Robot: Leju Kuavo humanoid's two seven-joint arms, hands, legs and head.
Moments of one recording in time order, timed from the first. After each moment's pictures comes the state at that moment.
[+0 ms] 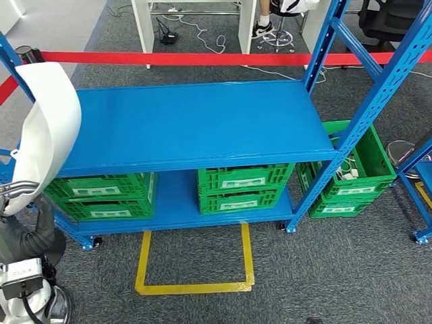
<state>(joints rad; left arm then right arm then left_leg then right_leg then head) 0.10 0.04 -0.11 -1.79 -0.19 0.50 -0.68 -0.07 0.11 -1.09 -0.20 1.07 -0.09 -0.07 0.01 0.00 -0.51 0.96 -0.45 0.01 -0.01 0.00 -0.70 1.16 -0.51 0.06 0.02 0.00</state>
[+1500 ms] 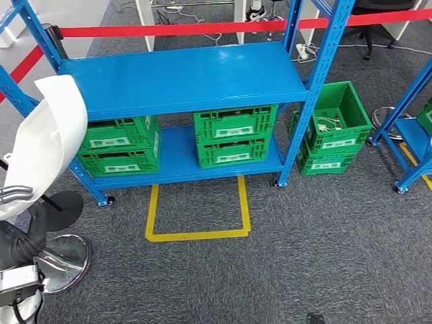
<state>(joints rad) 0.13 0.07 -0.06 -1.82 -0.23 0.47 -0.68 -0.09 0.15 -1.11 -0.20 1.05 -0.08 -0.13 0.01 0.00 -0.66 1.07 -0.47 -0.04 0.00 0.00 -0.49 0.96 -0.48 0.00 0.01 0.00</state>
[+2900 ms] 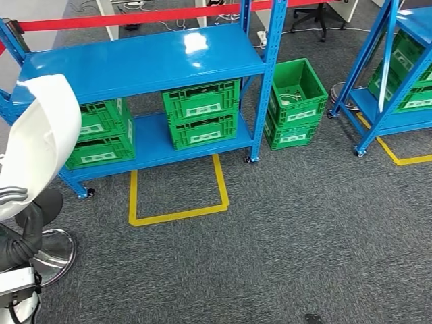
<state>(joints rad) 0.15 0.07 -0.04 -1.85 -0.23 0.48 -0.68 -0.08 0.16 -1.12 -0.20 1.06 -0.07 -0.14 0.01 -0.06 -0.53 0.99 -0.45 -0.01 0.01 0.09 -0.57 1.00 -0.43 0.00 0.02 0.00</state>
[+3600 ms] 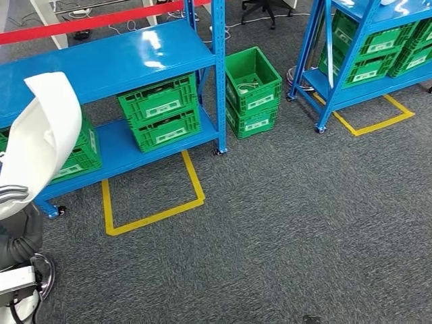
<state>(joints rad) 0.14 0.07 -0.03 -1.86 -0.23 0.48 -0.68 -0.08 0.17 -1.12 -0.20 1.10 -0.08 -0.15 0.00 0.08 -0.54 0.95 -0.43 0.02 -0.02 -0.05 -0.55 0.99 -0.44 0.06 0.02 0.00</state>
